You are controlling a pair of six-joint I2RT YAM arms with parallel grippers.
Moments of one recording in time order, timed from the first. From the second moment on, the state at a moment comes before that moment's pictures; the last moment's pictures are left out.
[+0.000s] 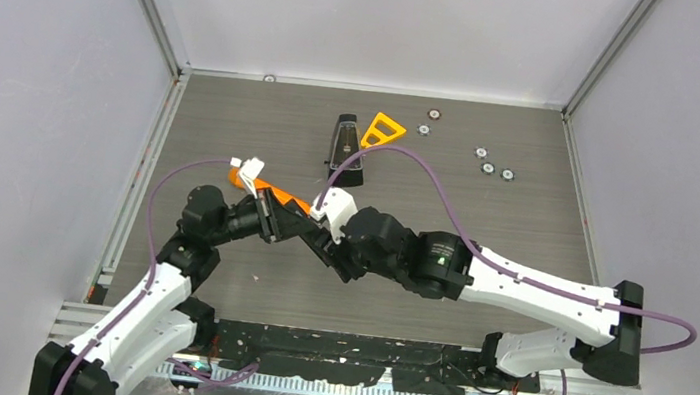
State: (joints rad) left arm -0.31 0.75 0.38 0.22 0.72 -0.86; right arm 1.27 1.29 1.23 -0.58 0.23 0.11
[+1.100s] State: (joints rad) left arm -0.31 0.72 0.43 0.21 0.74 -0.88; right arm 1.30 1.43 1.27 -0.65 0.36 0.19
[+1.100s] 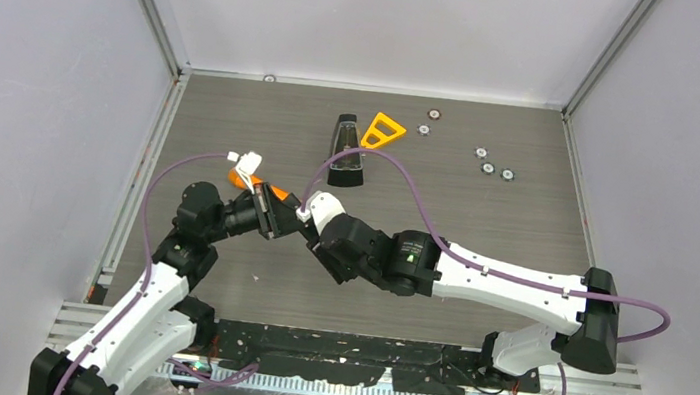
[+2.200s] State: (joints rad) left arm -0.31 0.76 0.46 0.20 0.76 -1.00; right arm 1.29 1.44 1.30 -0.67 0.36 0.21
